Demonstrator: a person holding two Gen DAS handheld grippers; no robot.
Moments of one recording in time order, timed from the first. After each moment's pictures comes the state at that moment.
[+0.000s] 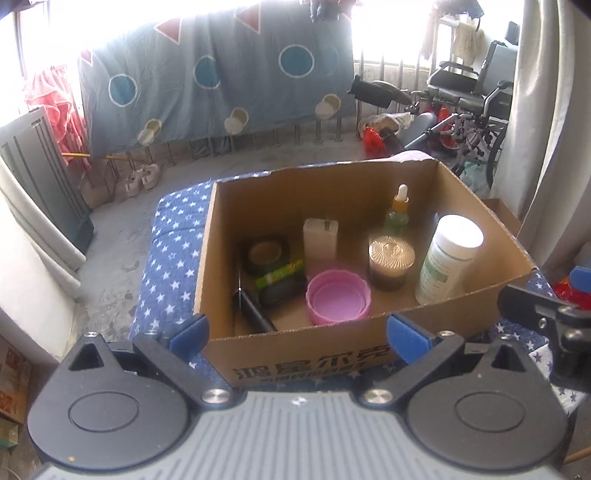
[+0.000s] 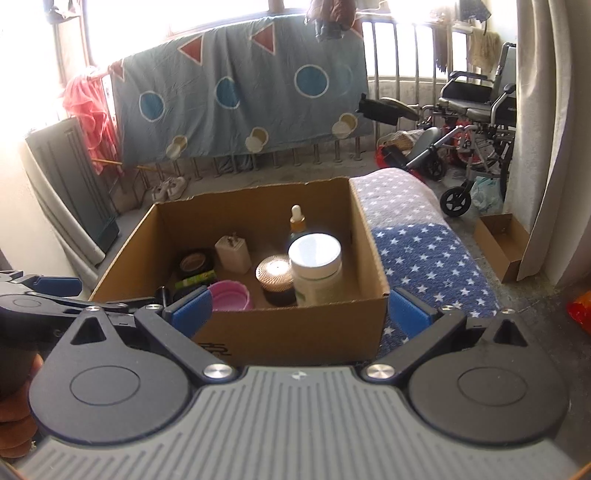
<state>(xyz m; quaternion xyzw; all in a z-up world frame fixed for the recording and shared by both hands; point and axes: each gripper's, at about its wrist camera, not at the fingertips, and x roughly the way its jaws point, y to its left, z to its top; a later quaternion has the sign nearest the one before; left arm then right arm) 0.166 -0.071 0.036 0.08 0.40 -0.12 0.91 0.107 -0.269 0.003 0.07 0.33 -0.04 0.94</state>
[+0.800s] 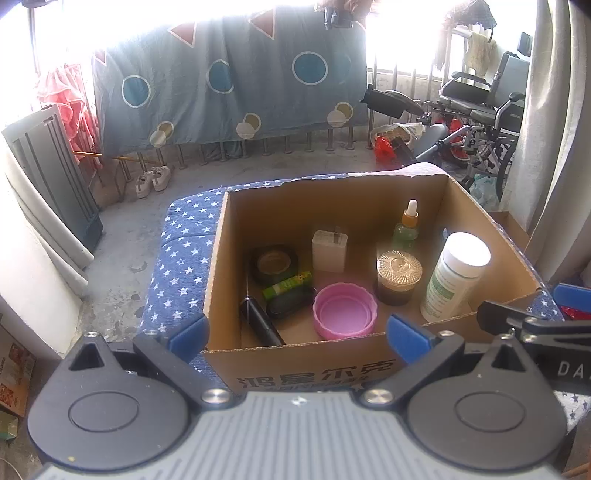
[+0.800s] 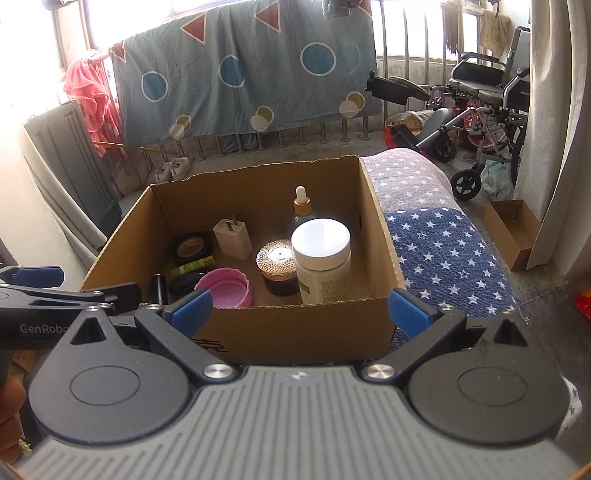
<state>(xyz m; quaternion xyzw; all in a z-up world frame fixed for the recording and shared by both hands) 0.167 -0.070 0.044 0.07 0.39 -0.10 0.91 0.132 -0.275 -0.013 0.07 0.36 -0.03 0.93</state>
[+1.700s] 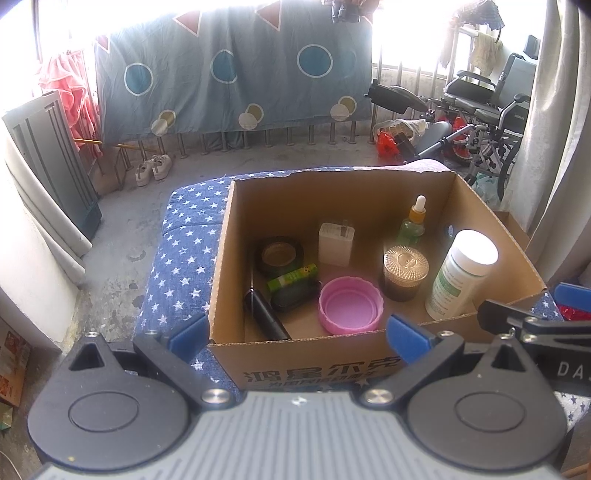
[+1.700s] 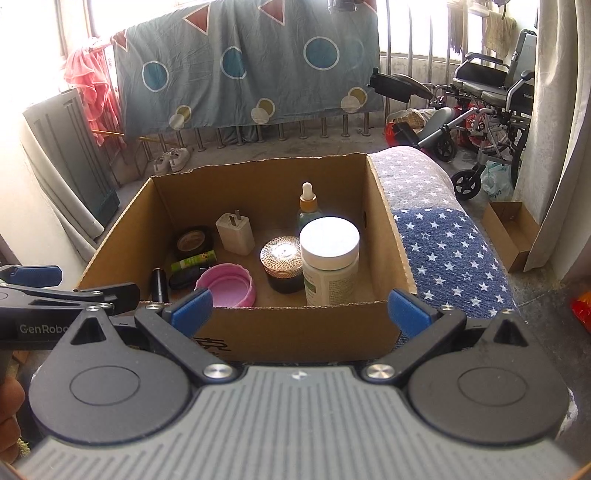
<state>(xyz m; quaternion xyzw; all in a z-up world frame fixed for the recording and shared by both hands) 0.171 -0.064 0.039 0.06 0.40 -0.09 0.91 0.140 -0.270 -0.015 0.06 0.37 -0.03 0.93</state>
